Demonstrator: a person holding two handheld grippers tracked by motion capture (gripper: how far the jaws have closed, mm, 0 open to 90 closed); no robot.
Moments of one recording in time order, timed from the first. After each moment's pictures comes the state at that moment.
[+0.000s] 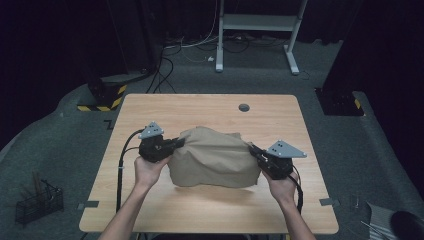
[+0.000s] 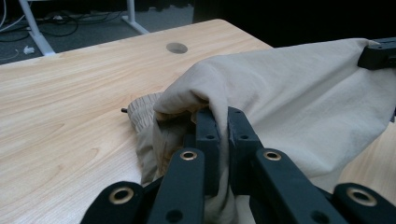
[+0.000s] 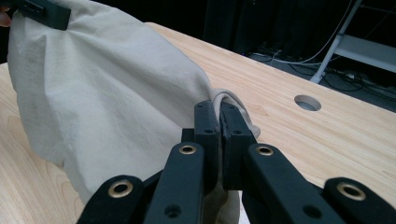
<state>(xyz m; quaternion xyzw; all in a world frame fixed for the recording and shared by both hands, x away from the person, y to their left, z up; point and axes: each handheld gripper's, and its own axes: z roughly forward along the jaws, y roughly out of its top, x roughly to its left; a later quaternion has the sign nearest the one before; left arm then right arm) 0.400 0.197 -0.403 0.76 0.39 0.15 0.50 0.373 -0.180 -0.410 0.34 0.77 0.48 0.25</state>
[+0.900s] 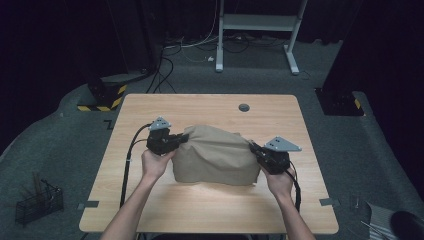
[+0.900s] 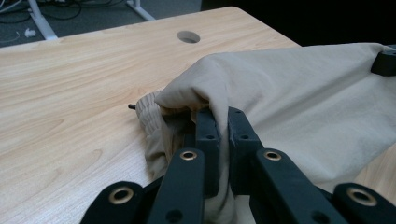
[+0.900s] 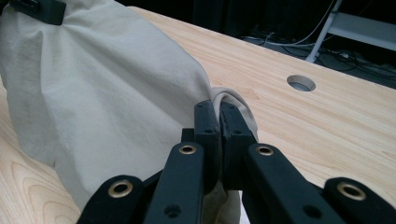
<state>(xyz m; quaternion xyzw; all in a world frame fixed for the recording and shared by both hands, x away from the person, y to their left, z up) 0.433 0.188 -0.420 0.76 0.41 0.13 0.48 0.395 -0.180 -0.427 0.37 0.77 0.46 0.24</state>
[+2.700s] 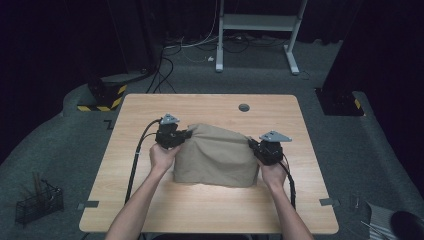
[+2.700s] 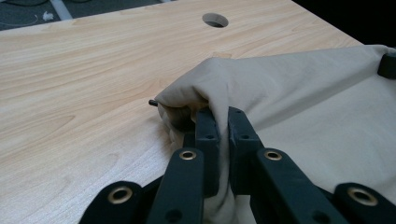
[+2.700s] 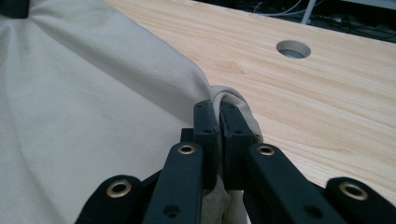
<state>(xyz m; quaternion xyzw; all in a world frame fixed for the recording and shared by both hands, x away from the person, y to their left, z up) 0.473 0.176 -0.446 0.77 0.44 0.15 0.44 0.442 -0.176 -0.463 0.43 0.77 0.43 0.22</state>
